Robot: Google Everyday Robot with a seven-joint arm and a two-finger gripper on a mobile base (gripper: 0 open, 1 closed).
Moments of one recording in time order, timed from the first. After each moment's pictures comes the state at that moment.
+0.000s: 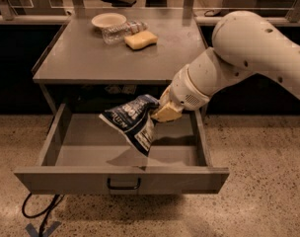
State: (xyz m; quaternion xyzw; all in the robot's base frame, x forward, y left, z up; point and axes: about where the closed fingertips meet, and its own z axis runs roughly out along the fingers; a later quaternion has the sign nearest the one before) arm 0.520 -0.030 0.833 -0.62 0.72 0.17 0.26
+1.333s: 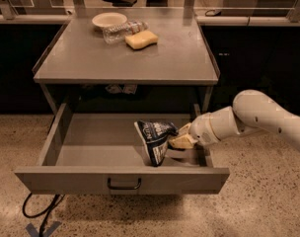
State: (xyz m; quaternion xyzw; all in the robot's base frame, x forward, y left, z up) arm 0.554 -0.090 0.670 -0.47 0.78 0.29 0.30
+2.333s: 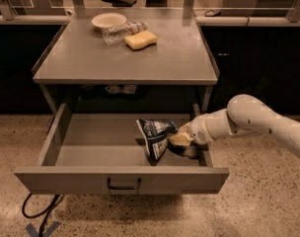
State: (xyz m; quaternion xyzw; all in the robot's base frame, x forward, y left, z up) arm 0.588 -0.095 0.639 -0.43 0.80 0.27 0.31
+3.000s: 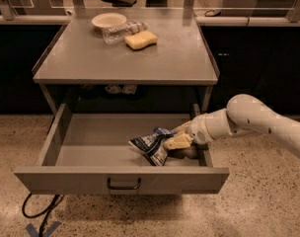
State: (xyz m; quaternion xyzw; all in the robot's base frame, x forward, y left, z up) arm 0.588 -0.095 0.639 -0.43 0.80 0.27 0.31
